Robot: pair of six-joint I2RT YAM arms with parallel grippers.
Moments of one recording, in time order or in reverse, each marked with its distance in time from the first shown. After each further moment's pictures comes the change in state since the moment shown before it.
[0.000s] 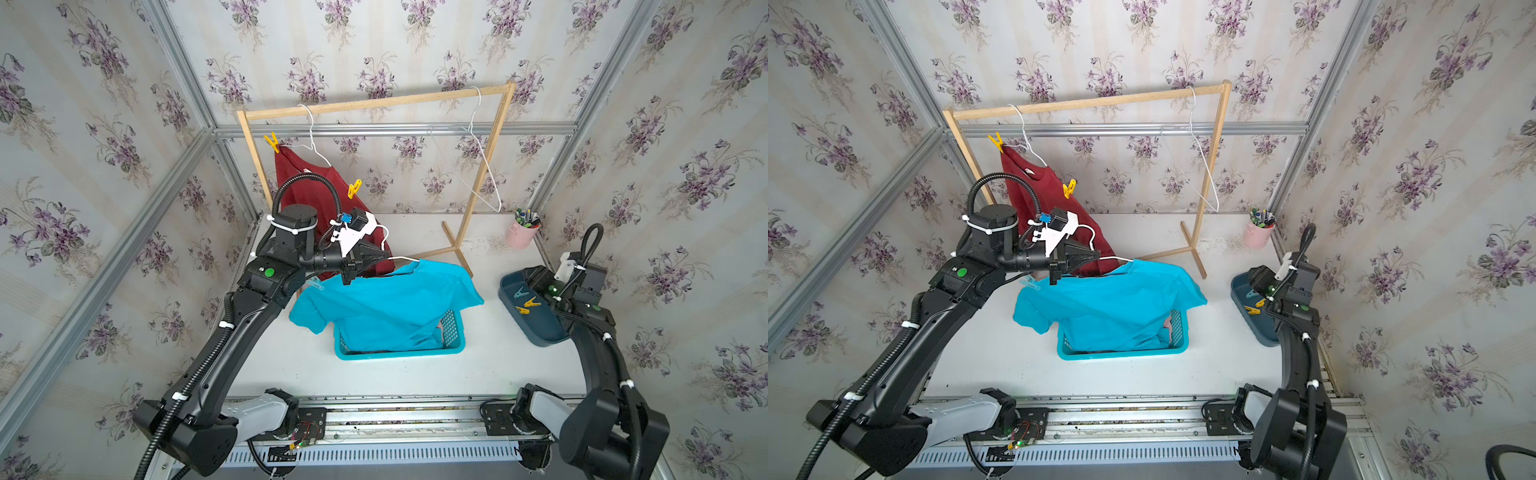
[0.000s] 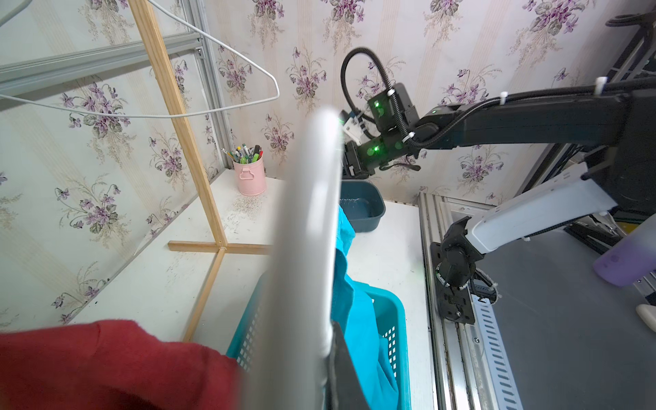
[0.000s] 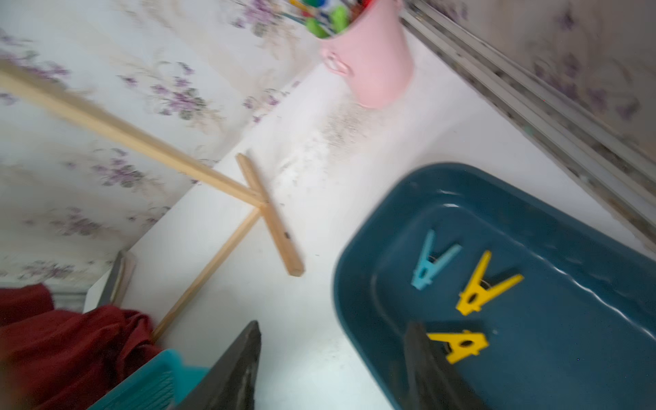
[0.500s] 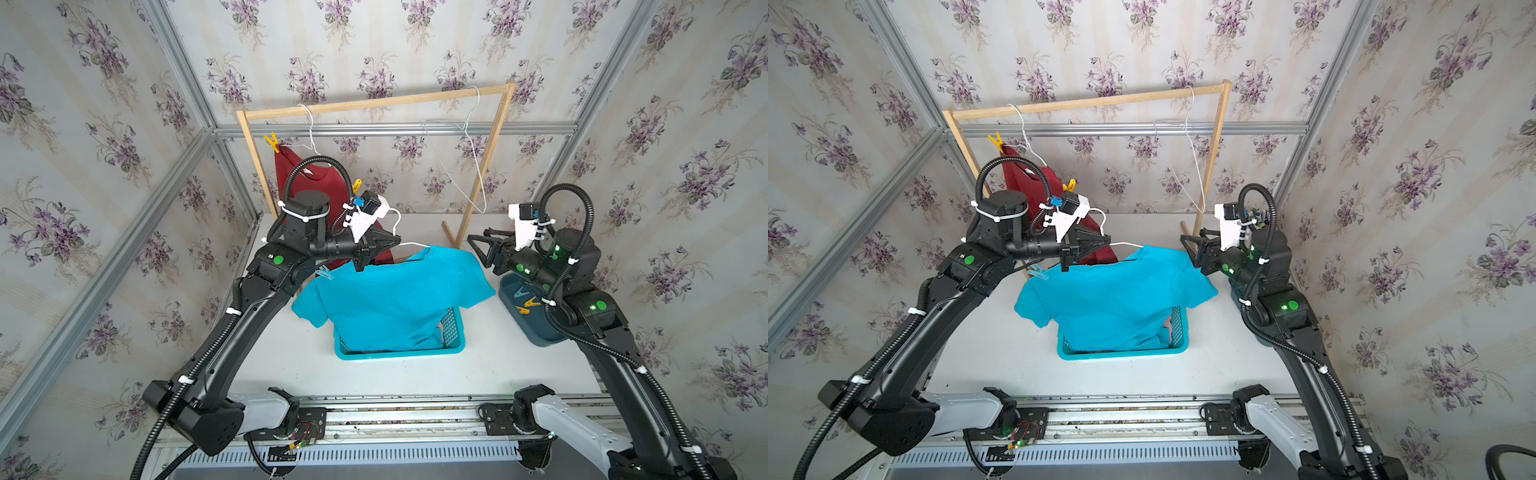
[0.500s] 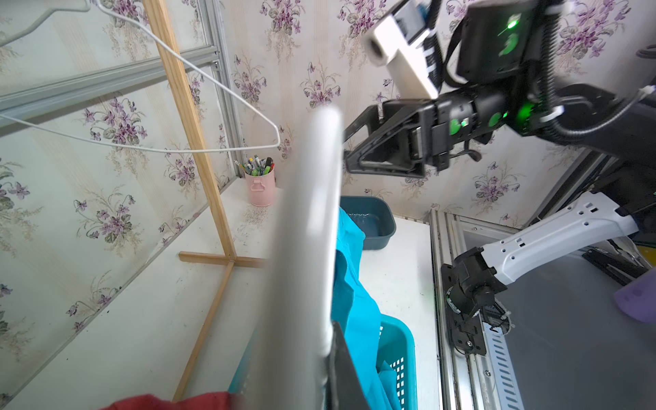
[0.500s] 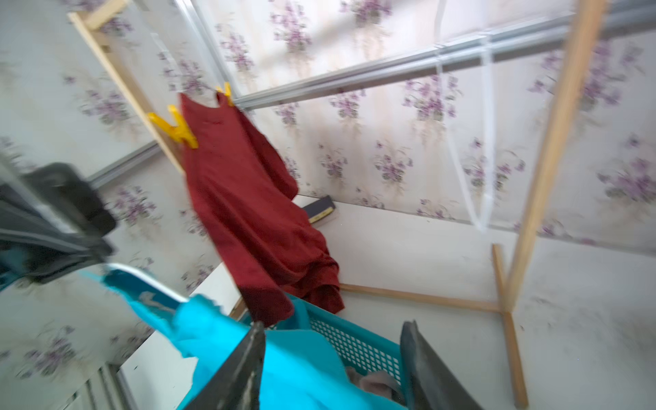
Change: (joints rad) left arm -0.077 0.087 0.146 -0.017 -0.128 -0.077; right arm 0.634 -0.071 0.421 -0.058 -0.044 -0.203
